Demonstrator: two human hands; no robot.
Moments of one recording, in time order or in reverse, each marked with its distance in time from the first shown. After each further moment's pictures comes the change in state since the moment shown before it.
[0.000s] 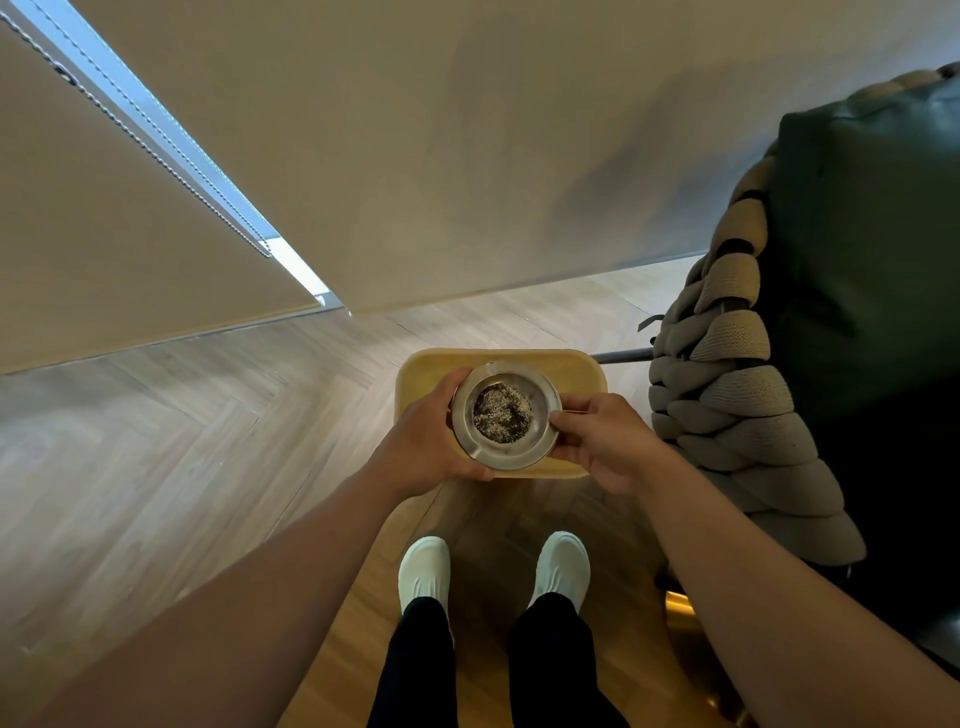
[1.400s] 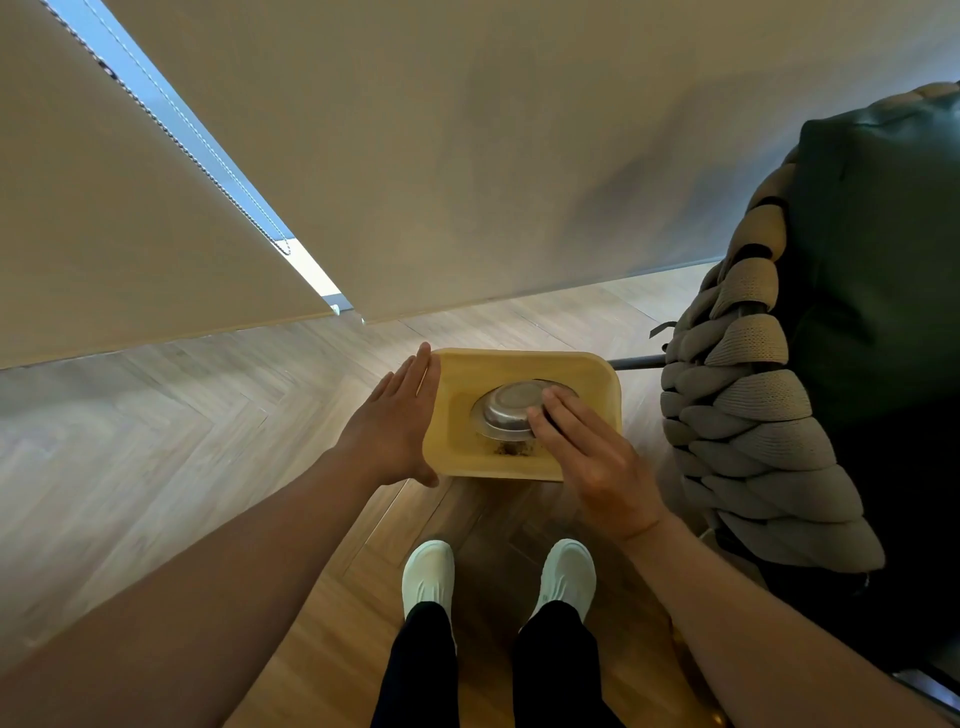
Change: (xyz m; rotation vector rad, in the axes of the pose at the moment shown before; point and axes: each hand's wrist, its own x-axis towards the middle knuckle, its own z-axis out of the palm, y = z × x) left_hand -0.003 -0.021 -0.036 0.842 -0.105 -0.008; right_hand -0.016 0.045 0.003 -1.457 0.303 -1.408
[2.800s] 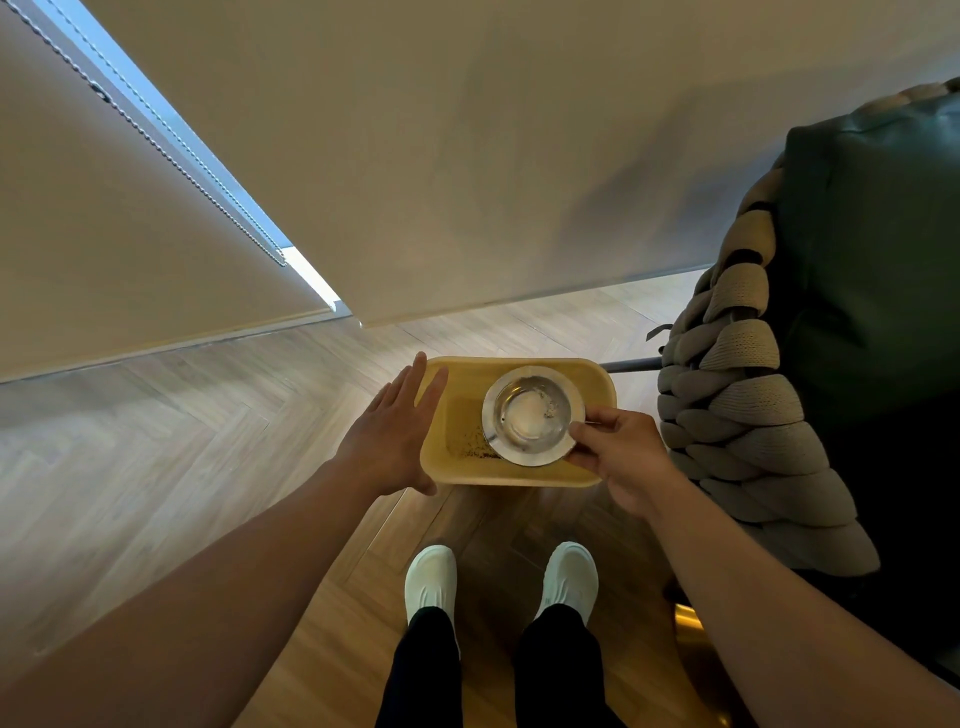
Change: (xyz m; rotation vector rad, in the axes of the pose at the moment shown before) left_hand 0.001 -0.001 0.001 0.016 0.004 0.013; right_hand 0.020 0.031 0.000 1.267 -0.118 1.530
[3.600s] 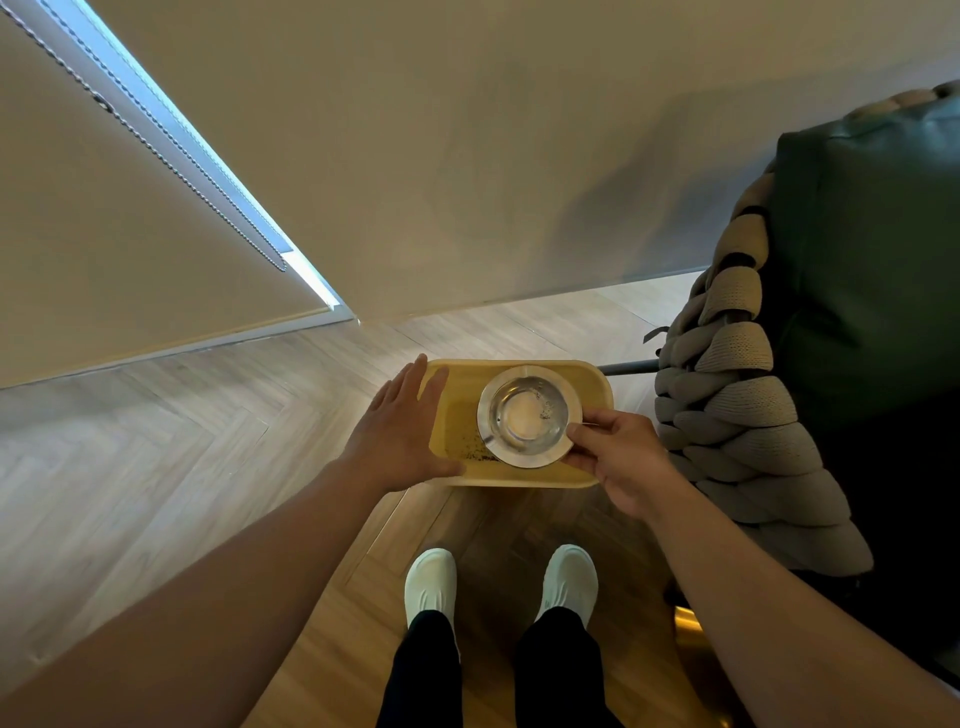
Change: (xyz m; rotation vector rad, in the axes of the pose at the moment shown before) left_hand 0.008 0.006 -0.002 -0.153 0.080 -0.045; right_hand -0.010 -0.007 0.001 0.072 -0.061 0.023
